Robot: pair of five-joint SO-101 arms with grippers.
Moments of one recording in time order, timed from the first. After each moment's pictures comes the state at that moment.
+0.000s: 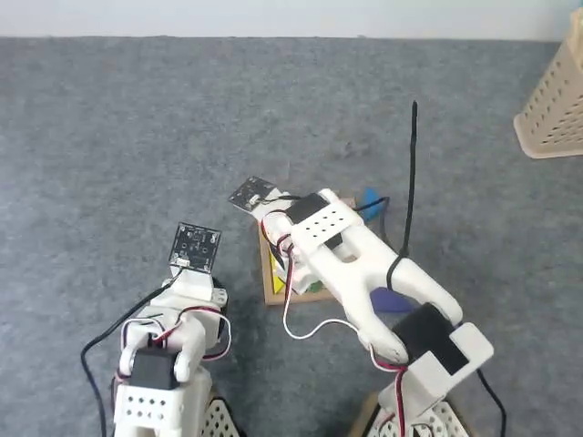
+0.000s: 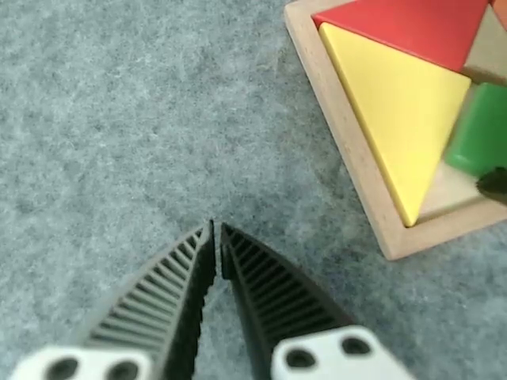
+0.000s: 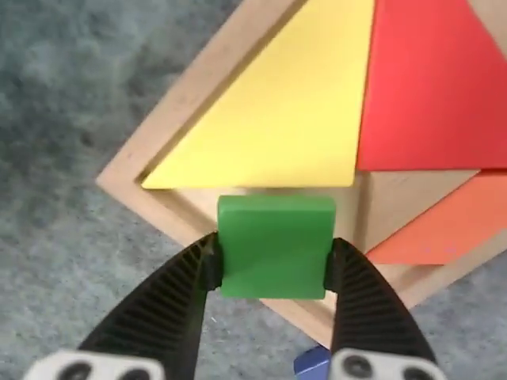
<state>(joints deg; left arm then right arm) 0.1 -103.4 97.5 72.0 -0.7 -40.3 6.9 21.5 70.0 14.5</state>
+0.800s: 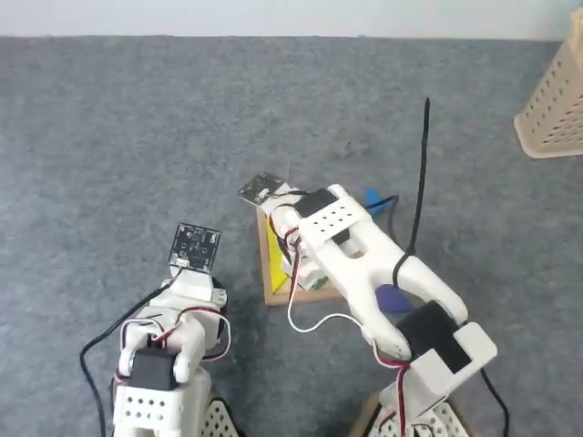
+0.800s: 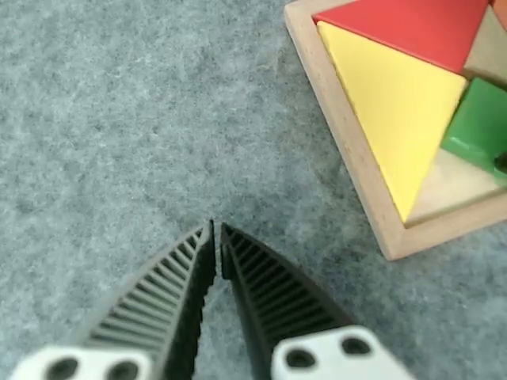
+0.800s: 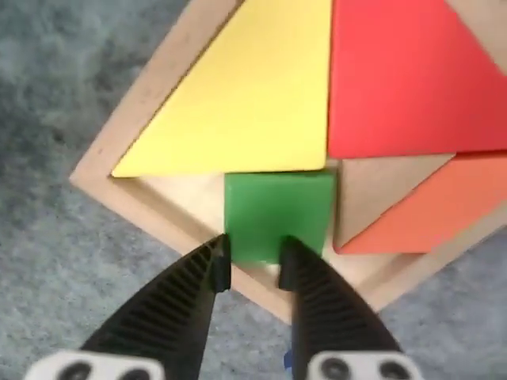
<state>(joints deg) 0.1 -103.4 97.5 72.0 -0.7 -37.9 7.2 21.5 70.2 14.7</state>
